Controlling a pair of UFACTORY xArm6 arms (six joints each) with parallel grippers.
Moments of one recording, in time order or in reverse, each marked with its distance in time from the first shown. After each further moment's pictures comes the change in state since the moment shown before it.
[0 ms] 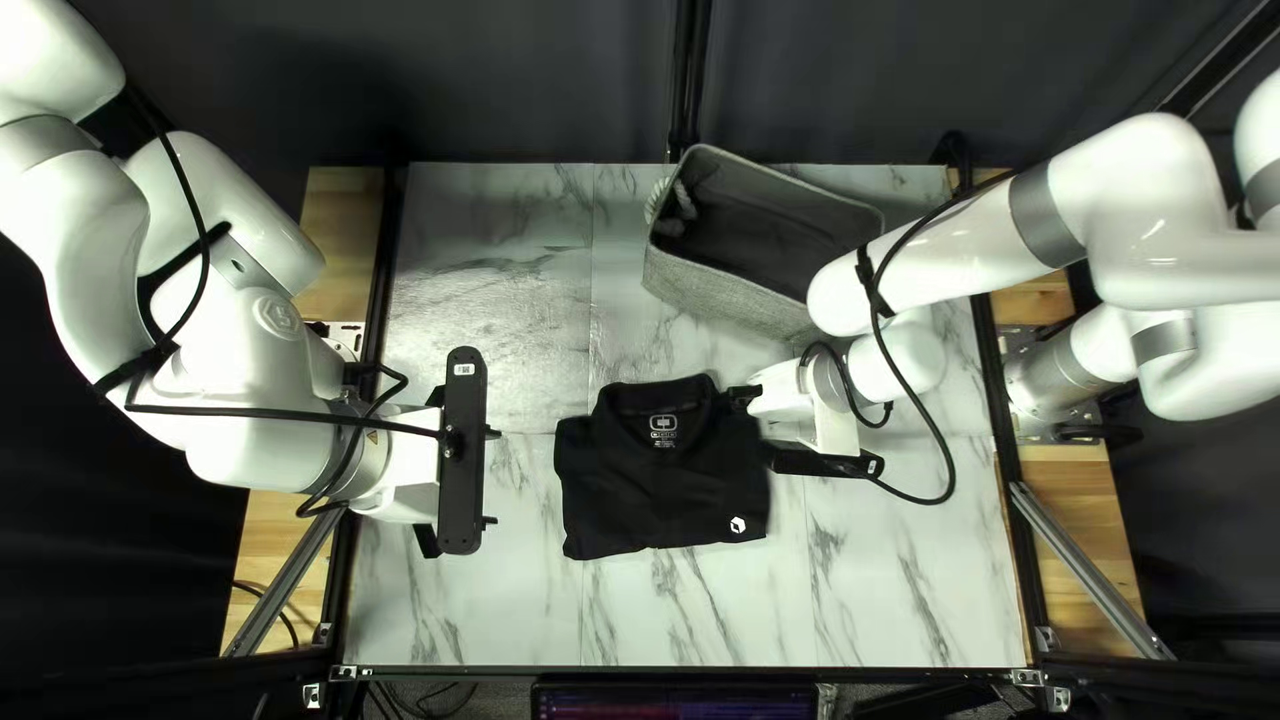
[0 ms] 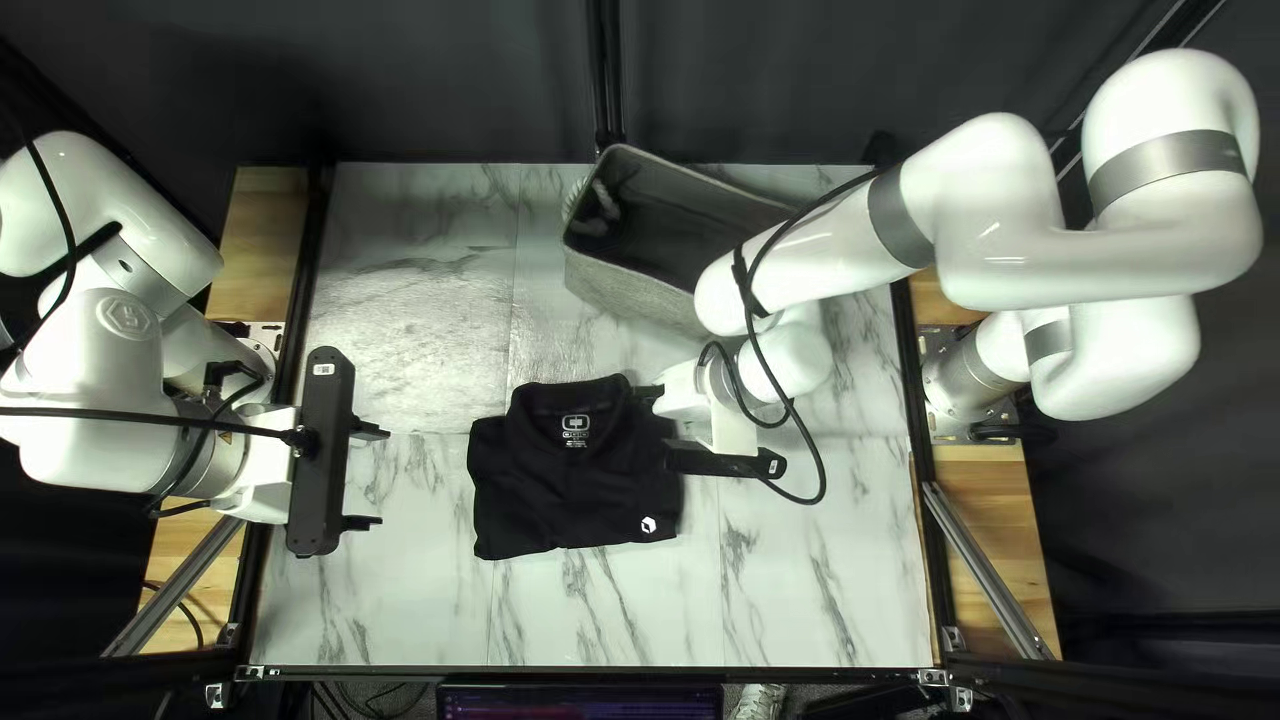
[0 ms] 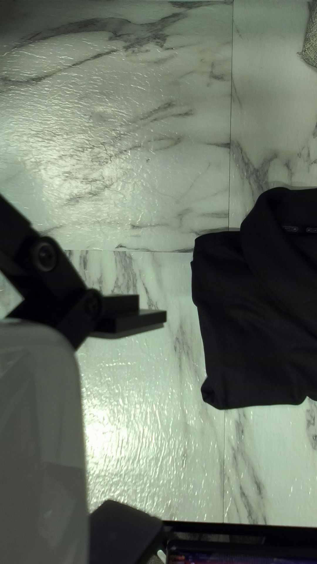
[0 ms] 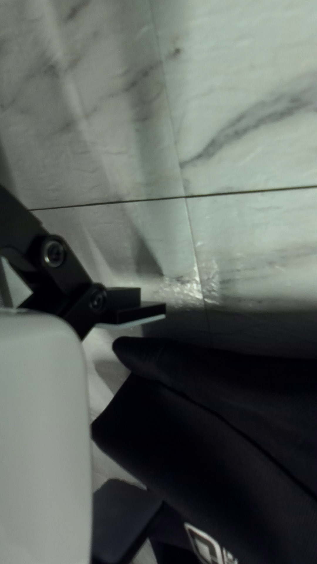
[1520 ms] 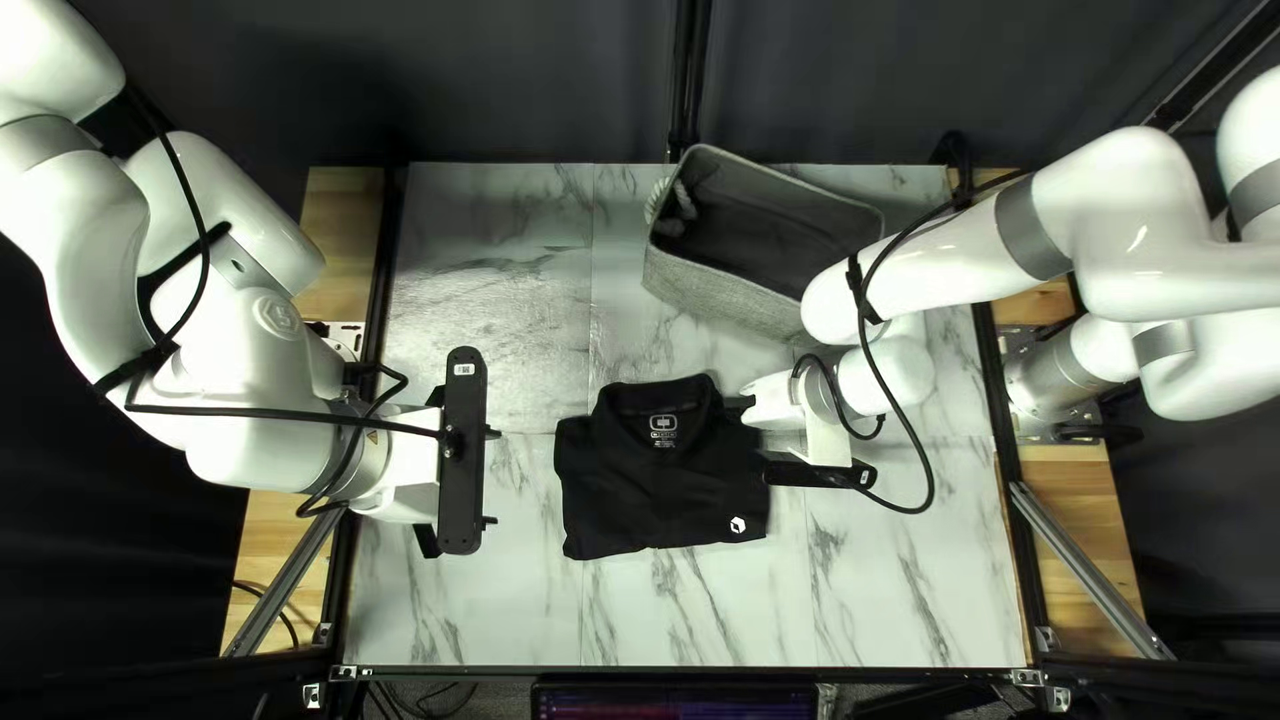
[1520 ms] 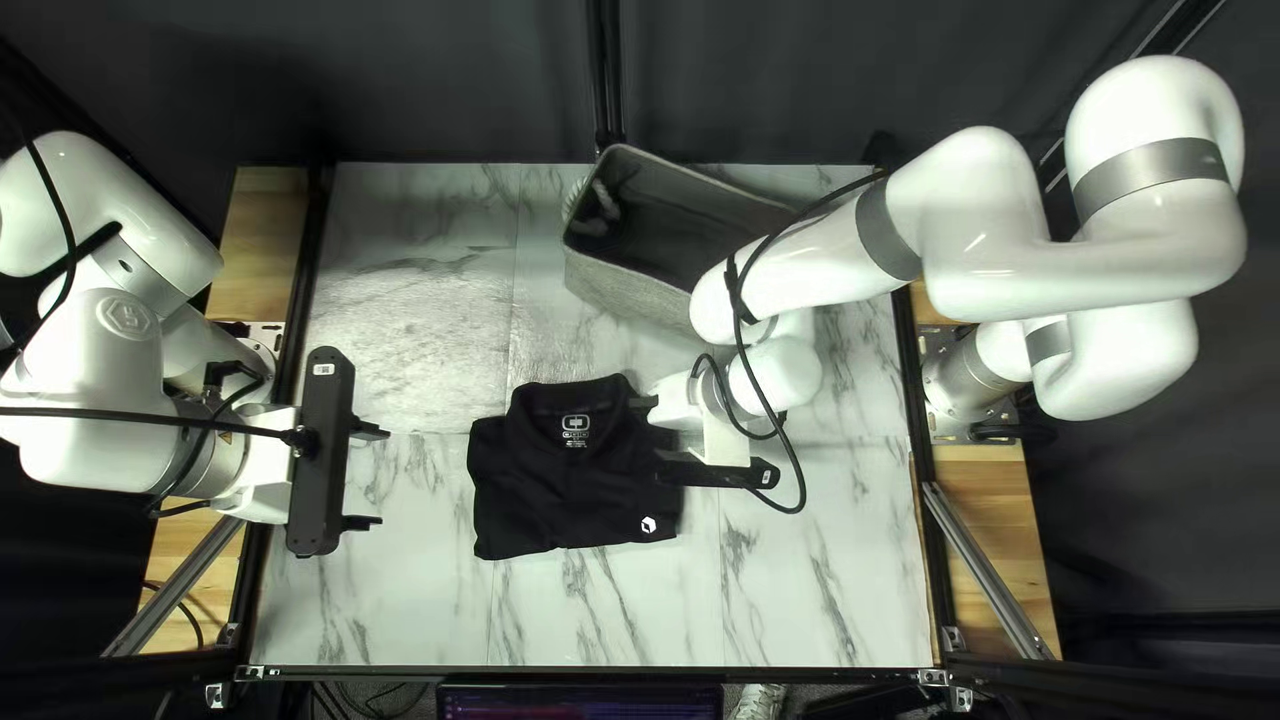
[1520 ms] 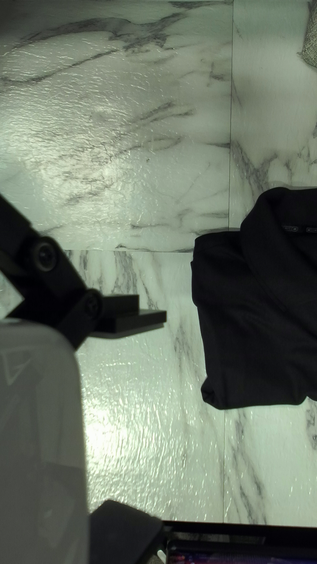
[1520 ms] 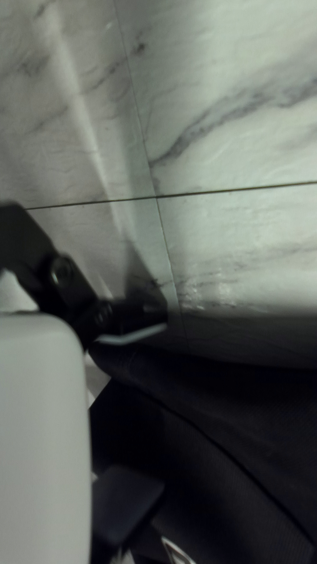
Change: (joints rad) left arm 0.000 0.000 0.000 0.000 0.000 0.000; right arm 0.032 0.027 -0.005 0.130 0.029 -0.109
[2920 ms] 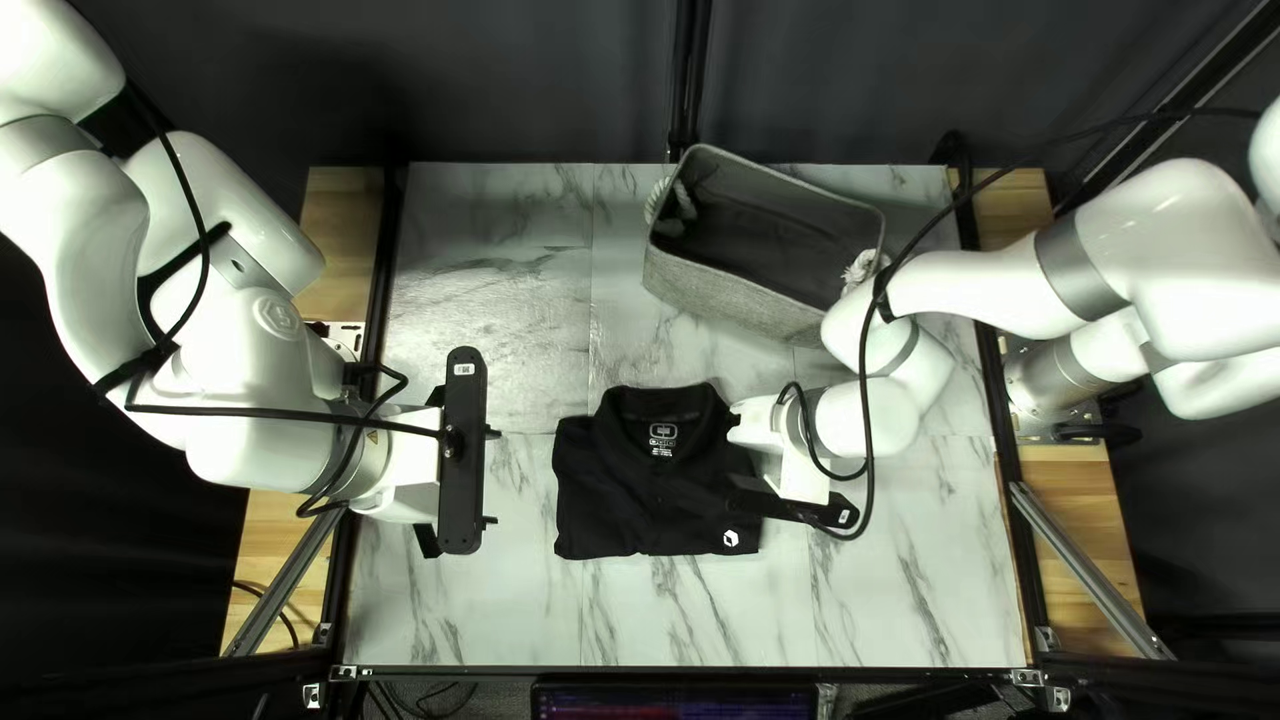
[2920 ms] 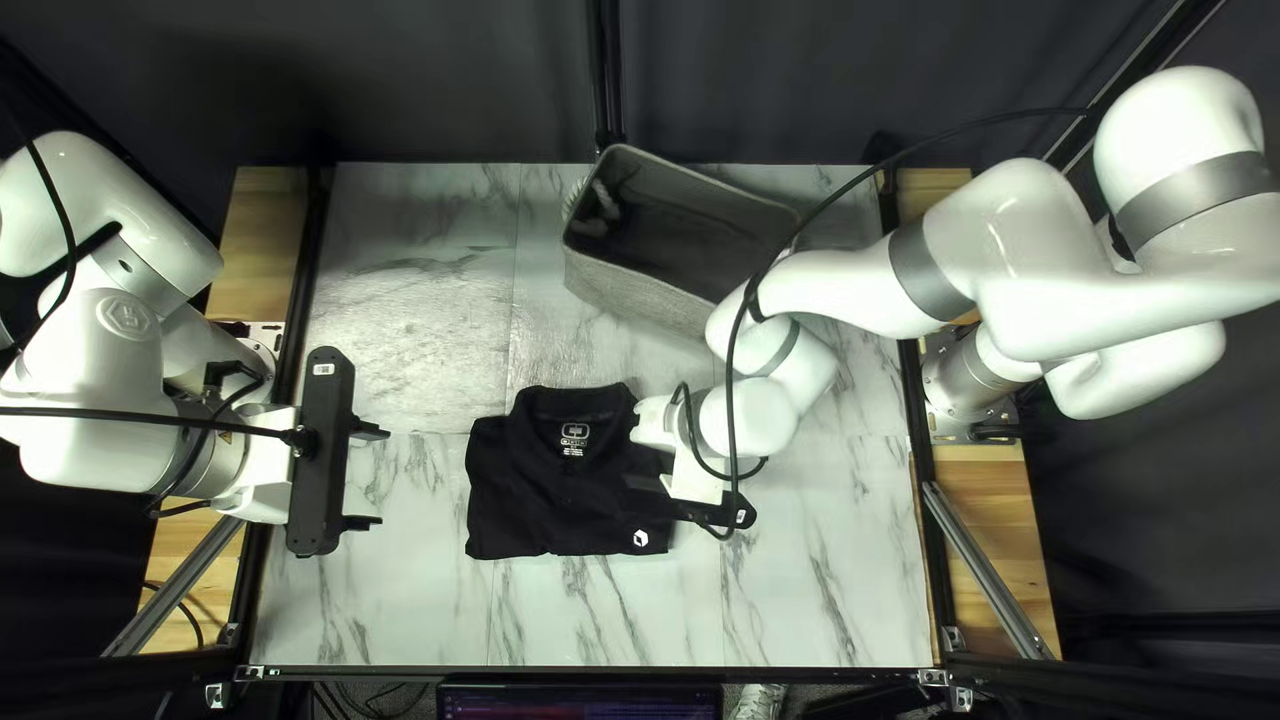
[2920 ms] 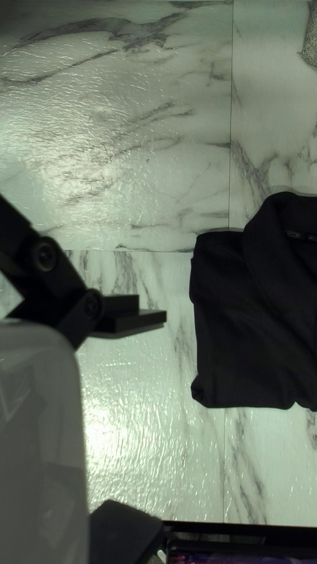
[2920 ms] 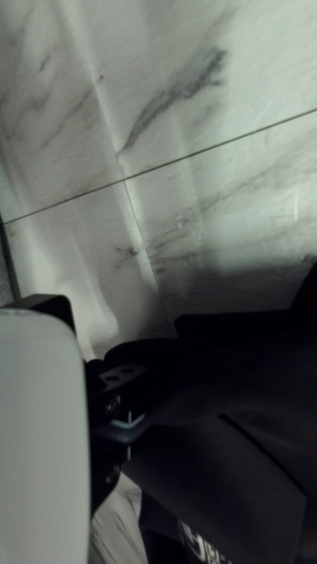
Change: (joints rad) left arm 0.000 0.000 0.000 0.000 0.000 0.000; right arm 0.204 -0.087 0.014 0.897 0.296 -0.583
